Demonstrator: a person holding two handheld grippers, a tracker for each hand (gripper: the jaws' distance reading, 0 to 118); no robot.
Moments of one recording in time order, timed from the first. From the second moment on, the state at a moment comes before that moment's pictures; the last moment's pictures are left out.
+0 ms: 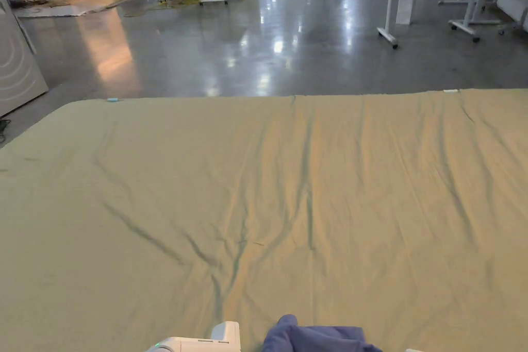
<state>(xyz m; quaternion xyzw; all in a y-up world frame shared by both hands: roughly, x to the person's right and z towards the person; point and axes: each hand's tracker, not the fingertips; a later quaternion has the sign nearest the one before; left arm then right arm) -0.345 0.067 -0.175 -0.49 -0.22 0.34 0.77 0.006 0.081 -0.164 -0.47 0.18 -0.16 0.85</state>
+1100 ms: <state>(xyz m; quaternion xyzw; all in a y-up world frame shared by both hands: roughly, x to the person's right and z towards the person) -0.719 0.182 -0.155 -0.51 0.25 0.27 0.78 0.057 0.121 -0.086 -0.40 0.16 -0.20 0.88</state>
